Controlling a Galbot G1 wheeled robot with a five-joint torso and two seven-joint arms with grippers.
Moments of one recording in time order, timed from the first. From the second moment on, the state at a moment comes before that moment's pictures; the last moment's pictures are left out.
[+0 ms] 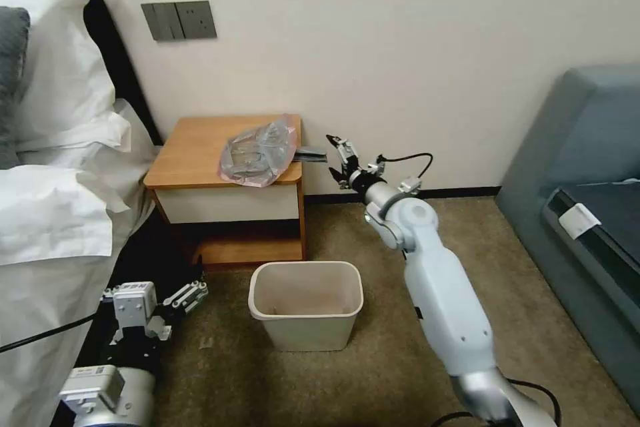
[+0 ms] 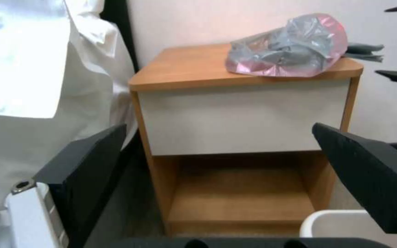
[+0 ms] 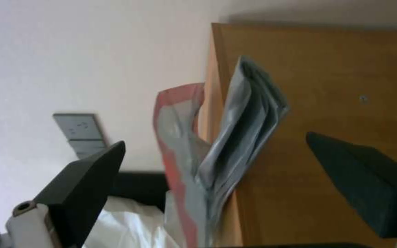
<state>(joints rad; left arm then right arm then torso) 1.93 -1.53 -0.71 -2.50 -0.07 0.15 -0.02 -0.64 1.56 0.28 1.37 1.65 -0.33 0.26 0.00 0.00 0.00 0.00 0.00</state>
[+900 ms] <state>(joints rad) 1.97 -1.56 -0.70 -2.50 -0.03 0.12 0.00 -0.56 1.61 0.29 1.16 1.54 -0.31 0.13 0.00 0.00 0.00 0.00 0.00</state>
